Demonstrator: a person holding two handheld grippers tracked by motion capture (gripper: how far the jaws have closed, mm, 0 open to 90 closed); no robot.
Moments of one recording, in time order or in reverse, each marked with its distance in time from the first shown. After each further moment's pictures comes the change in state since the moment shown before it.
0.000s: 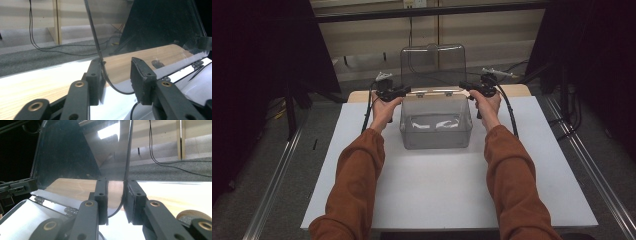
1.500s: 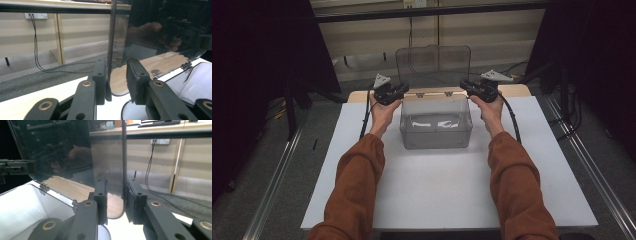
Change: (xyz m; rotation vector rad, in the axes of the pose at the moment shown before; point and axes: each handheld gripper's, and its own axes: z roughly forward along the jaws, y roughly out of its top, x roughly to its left) left arm -0.008 -0.008 -0.016 -0.157 -0.006 0.098; right arm 0.011 -0.008 -0.017 -0.129 0.020 -0.294
